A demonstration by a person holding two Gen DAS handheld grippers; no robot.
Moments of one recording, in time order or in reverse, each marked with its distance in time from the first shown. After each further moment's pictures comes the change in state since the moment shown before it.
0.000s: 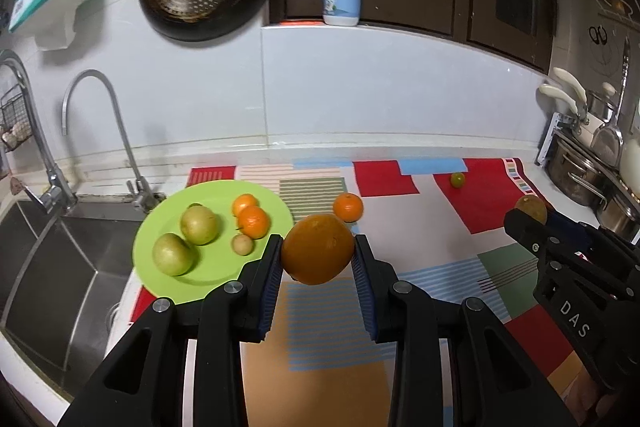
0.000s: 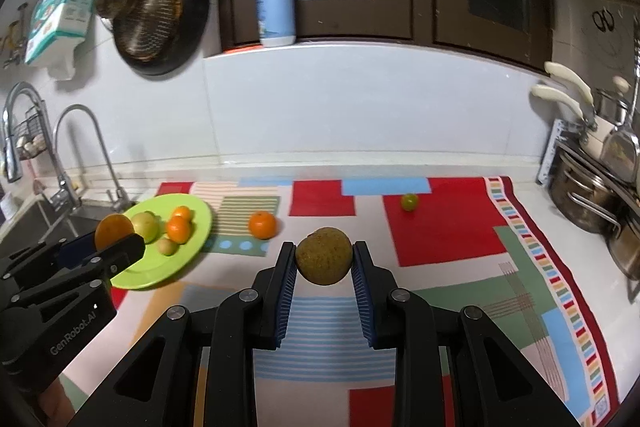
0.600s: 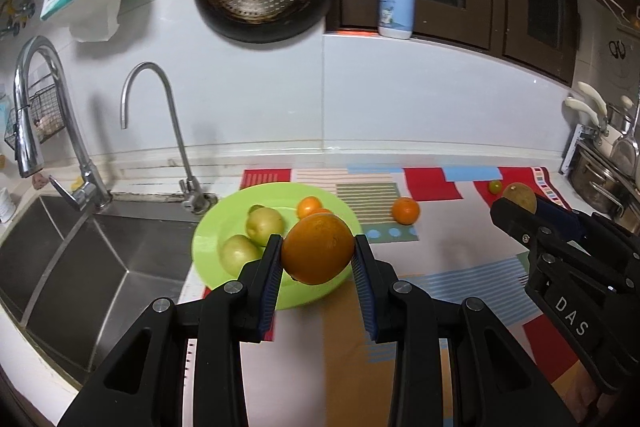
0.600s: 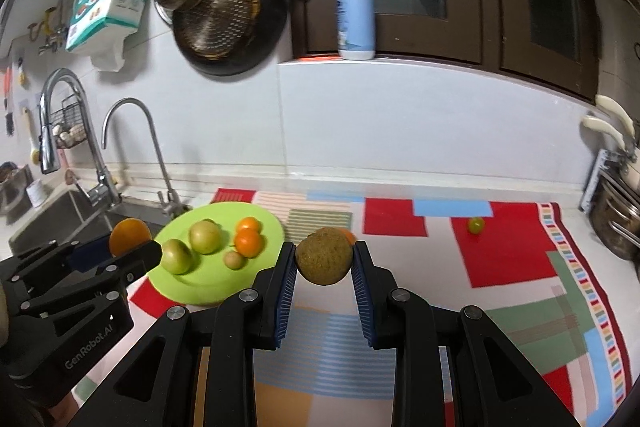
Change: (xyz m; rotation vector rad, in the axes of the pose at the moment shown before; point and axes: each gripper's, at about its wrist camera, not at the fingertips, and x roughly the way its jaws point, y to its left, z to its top) left arm -0.014 0.067 -0.001 -0.025 -0.014 0.071; right arm 0.003 0.075 0.013 -0.065 -0.034 0.123
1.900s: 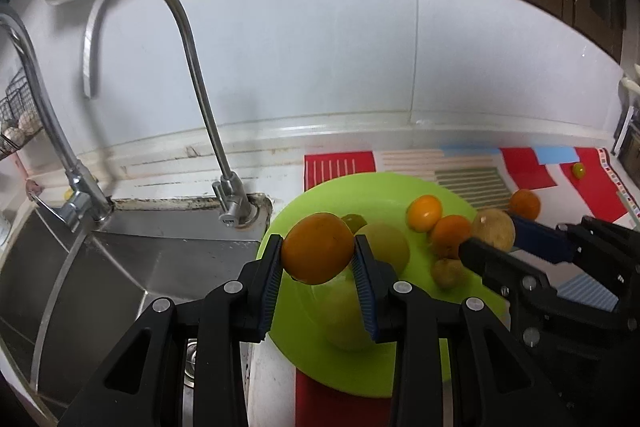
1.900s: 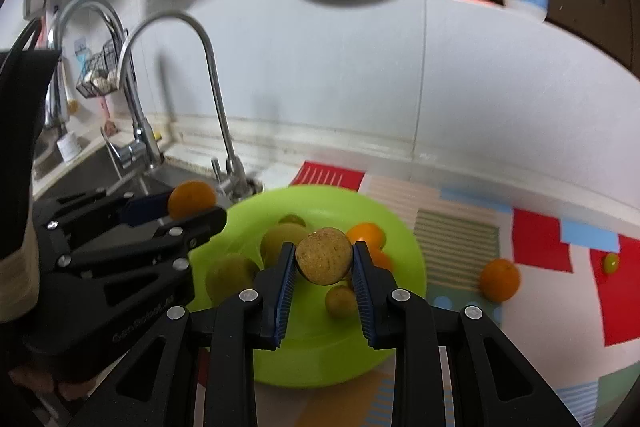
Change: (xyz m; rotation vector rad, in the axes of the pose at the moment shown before) left arm 0.132 0.096 0.019 0.048 0.113 0.049; right arm 0.144 0.108 0.007 -0.126 0.139 0.220
